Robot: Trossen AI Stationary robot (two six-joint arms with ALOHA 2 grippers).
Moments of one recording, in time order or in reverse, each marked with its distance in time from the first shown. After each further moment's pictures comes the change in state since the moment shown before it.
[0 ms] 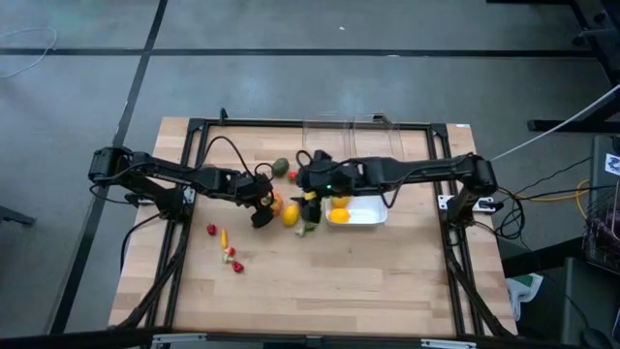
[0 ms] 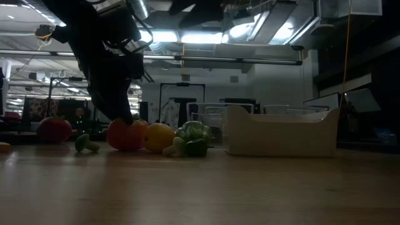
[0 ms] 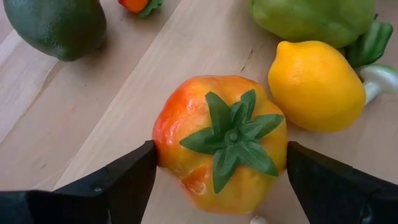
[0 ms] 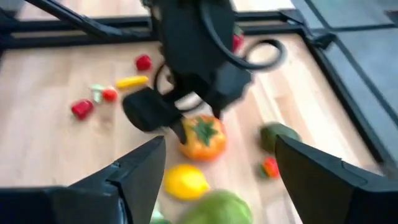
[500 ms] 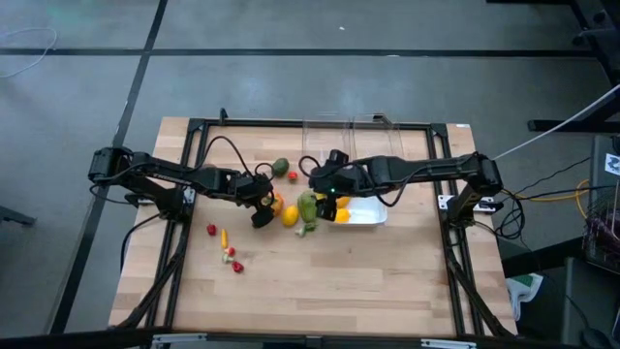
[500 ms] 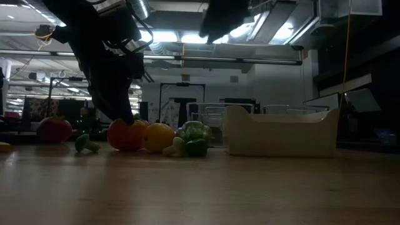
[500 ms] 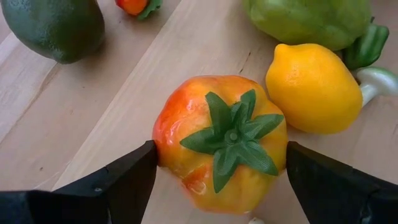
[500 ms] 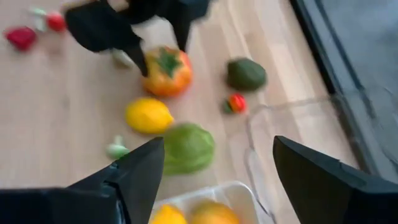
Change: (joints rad) left arm 0.000 -0.002 0.000 0.006 0.001 0.000; right arm 0.000 -0.031 -0.031 -0.242 0.092 0.034
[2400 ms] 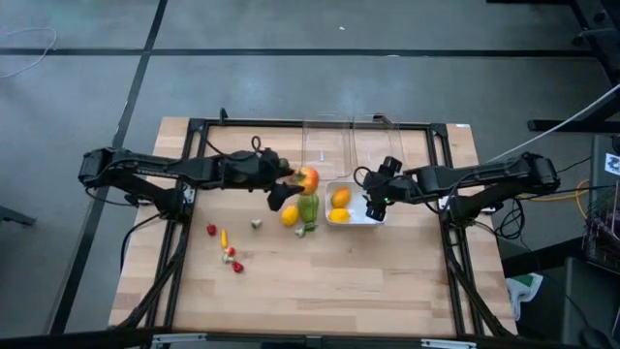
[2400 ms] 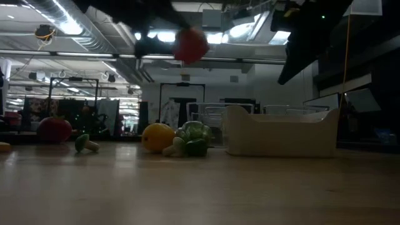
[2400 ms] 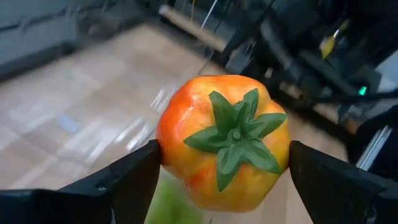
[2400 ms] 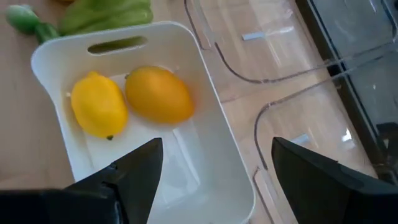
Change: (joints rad) left arm 0.000 -0.098 0.193 0.380 0.002 -0.054; right arm -0.001 -0.502 -0.745 0.126 0.097 0.093
